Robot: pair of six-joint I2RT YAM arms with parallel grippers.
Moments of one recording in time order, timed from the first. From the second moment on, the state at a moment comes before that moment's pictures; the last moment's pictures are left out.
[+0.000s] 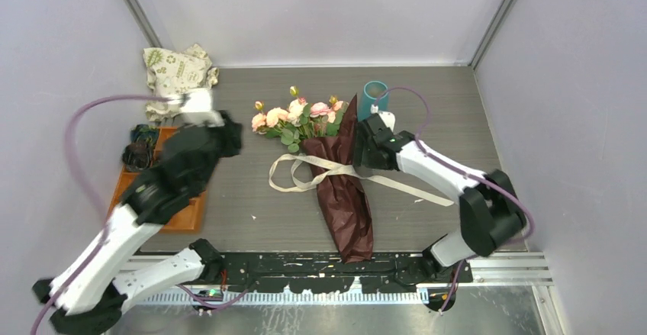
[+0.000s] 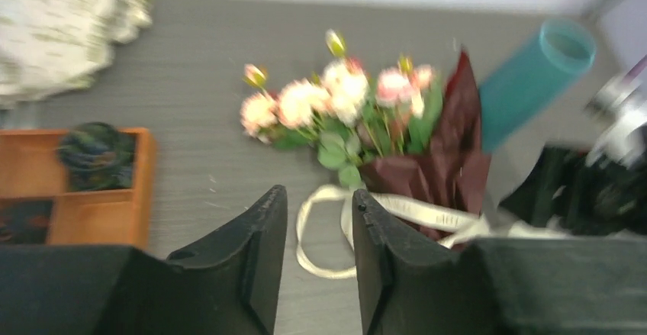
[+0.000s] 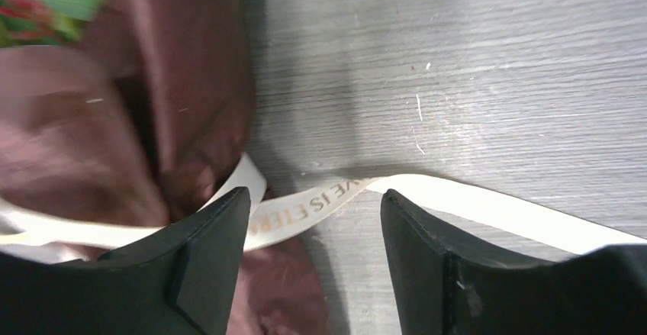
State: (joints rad) left arm -0.76 0.79 1.22 -0.65 -0.65 -0.34; right arm 0.56 1.53 1.00 -0.54 0.27 0.63
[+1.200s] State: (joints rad) left arm -0.66 1.74 1.10 -0.10 0.28 -0.24; right arm 0.56 0.98 1.01 -0.63 0.26 0.60
